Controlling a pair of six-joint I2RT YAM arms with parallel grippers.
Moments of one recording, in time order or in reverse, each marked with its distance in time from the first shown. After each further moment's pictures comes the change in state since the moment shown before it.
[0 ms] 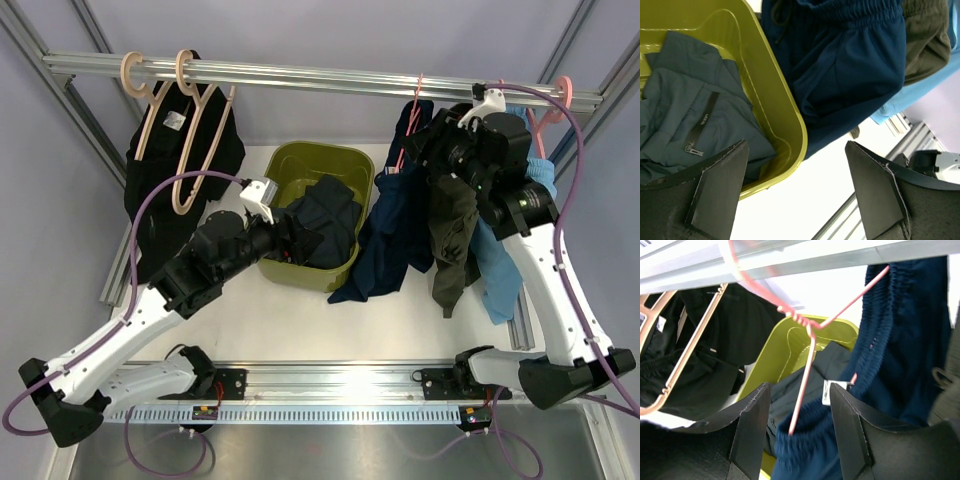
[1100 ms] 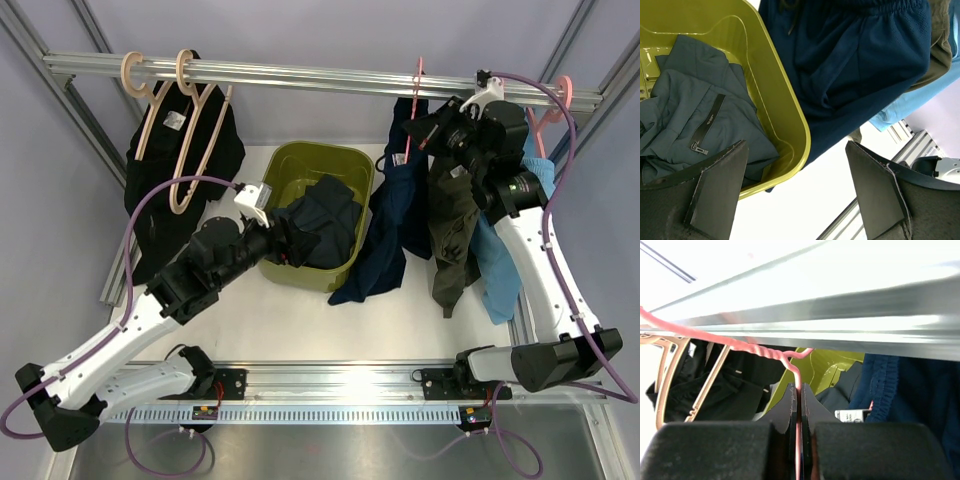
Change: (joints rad) left arm -0.016 -0.043 -0.037 0.023 -0.056 -0.012; right arm -0.059 0.105 -0.020 0.216 -0.108 0.132
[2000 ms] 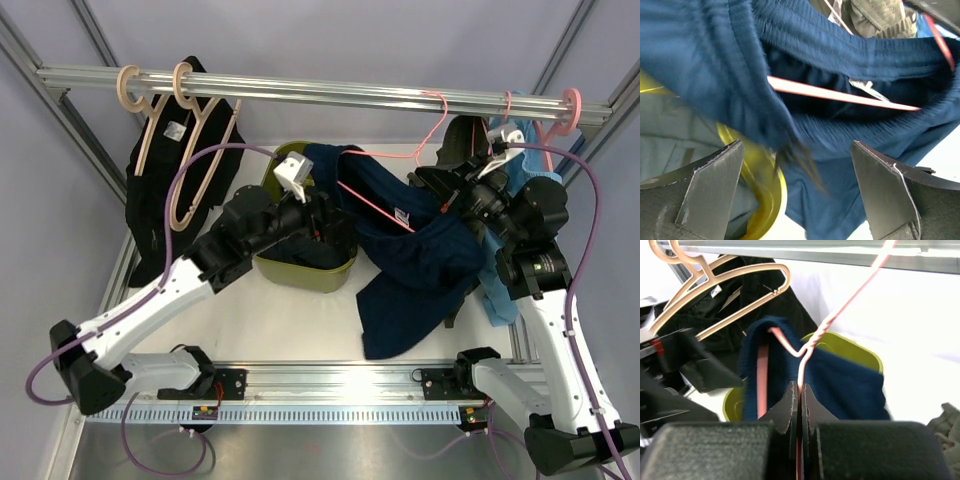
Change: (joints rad) left arm -0.004 0.245 0.168 0.173 0.147 0.087; right arm -0.066 -0.437 -0.426 0.198 -0.309 -0.320
